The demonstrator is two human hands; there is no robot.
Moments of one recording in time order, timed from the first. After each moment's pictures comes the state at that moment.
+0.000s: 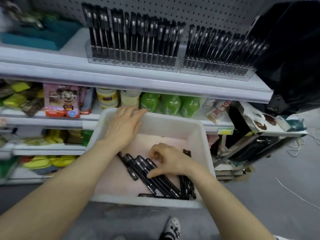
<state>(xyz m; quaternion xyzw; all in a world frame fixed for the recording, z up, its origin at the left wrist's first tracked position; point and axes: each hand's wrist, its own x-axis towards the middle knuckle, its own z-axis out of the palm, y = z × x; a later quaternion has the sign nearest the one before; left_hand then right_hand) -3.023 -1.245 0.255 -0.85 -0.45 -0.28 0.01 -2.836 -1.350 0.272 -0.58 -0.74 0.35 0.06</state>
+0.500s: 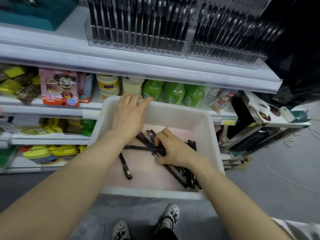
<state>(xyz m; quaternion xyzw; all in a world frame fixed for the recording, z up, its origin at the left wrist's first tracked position) -3.014 -1.241 0.247 -0.84 -0.47 -0.28 0.04 -2.841 -1.344 0.252 -0.59 -0.77 0.24 0.04</state>
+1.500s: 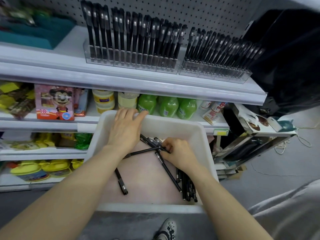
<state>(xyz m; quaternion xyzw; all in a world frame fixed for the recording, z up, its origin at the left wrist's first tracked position) -3.013 -1.242 0.247 -0.83 -0.47 -0.29 0.04 -2.822 -1.331 0.254 -0.72 -0.66 0.16 0.13</state>
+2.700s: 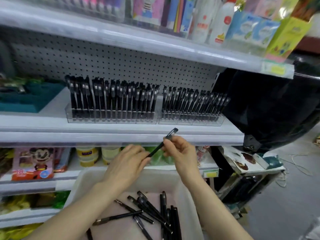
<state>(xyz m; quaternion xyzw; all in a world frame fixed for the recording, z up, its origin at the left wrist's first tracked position) -2.963 -1.228 0.326 -0.87 -0.35 -0.34 0.01 -2.789 -1.283 0.373 -0.54 -0.46 0.32 0.62</state>
